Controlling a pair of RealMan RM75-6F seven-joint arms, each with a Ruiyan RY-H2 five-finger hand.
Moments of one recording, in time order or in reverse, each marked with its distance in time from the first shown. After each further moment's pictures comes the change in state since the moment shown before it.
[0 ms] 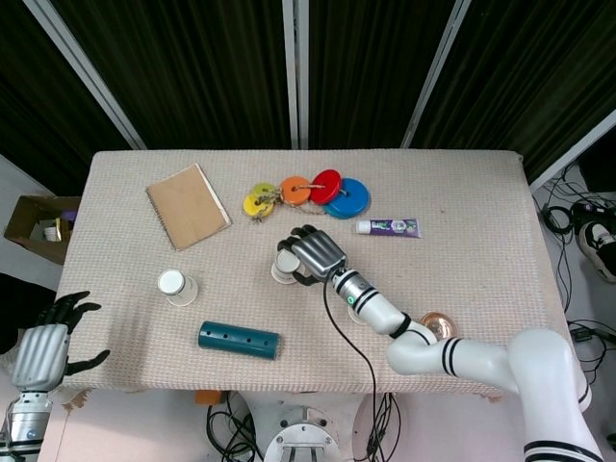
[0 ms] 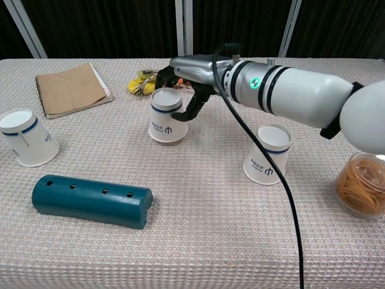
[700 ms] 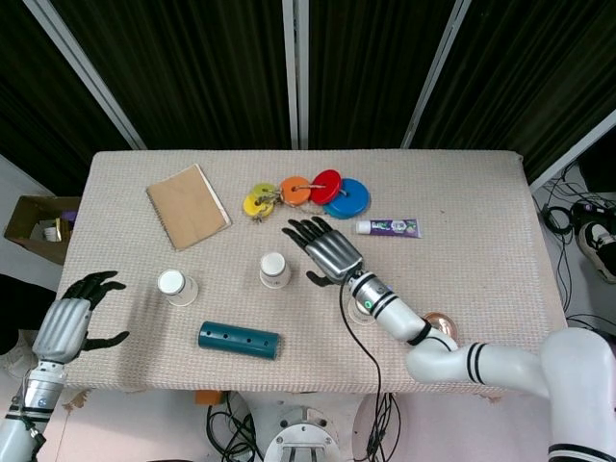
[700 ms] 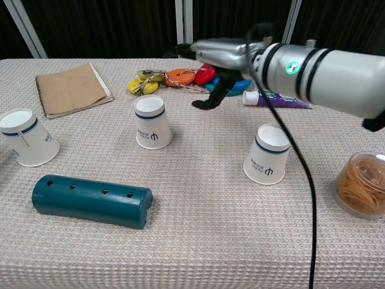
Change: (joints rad) left arm -0.155 0.038 -0.052 0.020 0.030 -0.178 -0.154; right arm -0.097 0.220 -0.047 -0.273 0.009 0.124 -0.073
